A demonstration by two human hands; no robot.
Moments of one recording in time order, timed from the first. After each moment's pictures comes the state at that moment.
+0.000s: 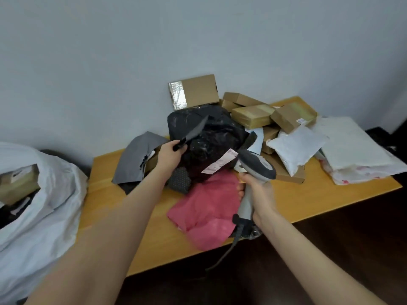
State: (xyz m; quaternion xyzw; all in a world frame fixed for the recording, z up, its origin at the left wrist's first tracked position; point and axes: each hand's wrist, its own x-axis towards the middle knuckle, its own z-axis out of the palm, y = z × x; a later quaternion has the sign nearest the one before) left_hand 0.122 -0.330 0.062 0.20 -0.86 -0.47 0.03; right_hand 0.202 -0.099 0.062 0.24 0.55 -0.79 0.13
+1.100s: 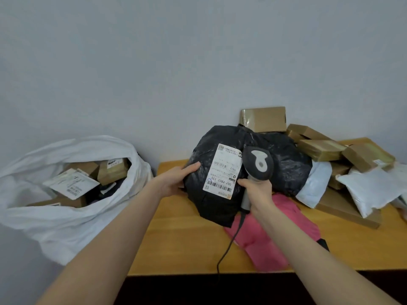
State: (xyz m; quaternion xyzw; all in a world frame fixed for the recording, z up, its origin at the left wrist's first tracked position) left_hand 0.262 -0.481 0.163 0.30 -0.72 -0.62 -0.13; right_hand 0.215 -0.279 0.104 0.13 0.59 -0.79 0.11
